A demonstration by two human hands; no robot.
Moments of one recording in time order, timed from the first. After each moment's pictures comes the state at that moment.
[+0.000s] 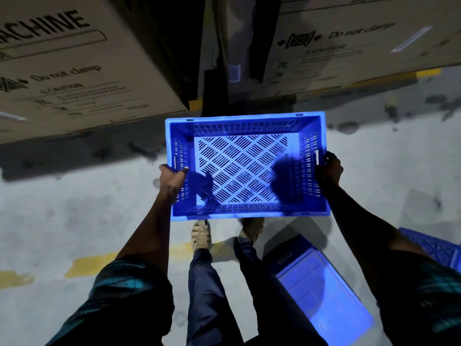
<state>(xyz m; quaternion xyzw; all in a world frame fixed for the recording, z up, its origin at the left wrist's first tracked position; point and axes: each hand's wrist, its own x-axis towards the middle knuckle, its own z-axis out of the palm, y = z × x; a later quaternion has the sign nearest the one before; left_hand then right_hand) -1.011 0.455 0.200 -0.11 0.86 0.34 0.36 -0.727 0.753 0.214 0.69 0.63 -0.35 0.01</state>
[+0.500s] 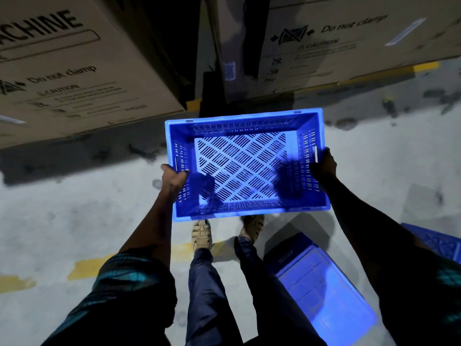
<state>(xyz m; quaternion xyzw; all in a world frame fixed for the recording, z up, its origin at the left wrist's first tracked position) -0.997 0.455 0.196 -0.08 0.86 0.33 0.38 -0.714 0.752 0.209 0.66 0.64 -0.38 0.05</state>
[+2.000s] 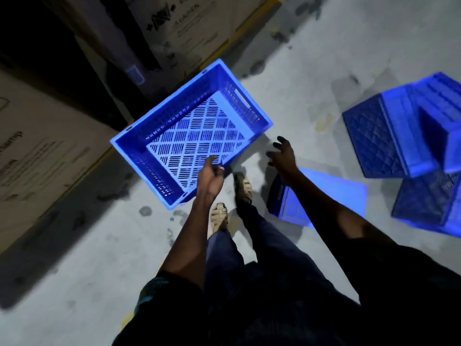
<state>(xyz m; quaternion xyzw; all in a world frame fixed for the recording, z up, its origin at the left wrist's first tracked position) -0.825 0.446 0.271 0.36 0.77 0.23 0.48 -0.610 0.527 0.285 0.73 0.36 -0.54 -0.23</state>
